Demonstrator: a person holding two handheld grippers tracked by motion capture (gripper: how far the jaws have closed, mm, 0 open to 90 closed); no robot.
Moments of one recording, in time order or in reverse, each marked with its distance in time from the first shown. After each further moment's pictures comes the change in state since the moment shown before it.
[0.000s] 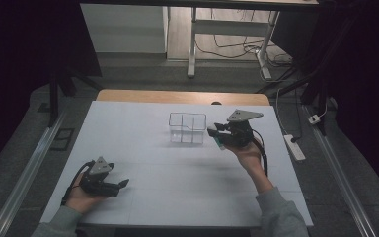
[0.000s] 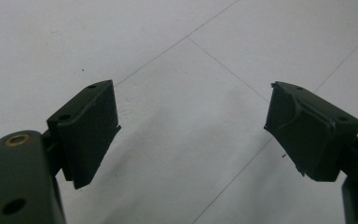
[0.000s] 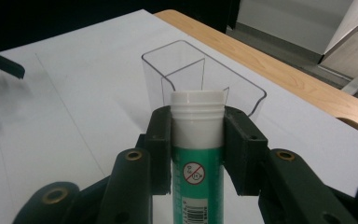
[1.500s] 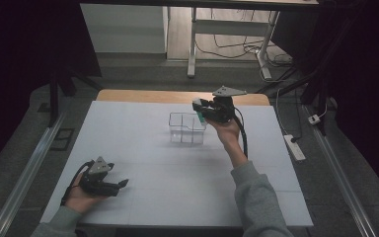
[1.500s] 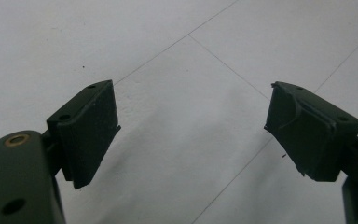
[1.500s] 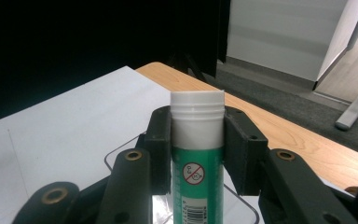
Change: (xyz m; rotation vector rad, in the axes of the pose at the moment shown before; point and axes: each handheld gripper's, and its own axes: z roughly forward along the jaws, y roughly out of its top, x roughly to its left) left arm 0.002 -0.001 0.001 0.005 -0.006 -0.008; right arm -0.025 0.048 0.063 -0.140 -0.023 0.091
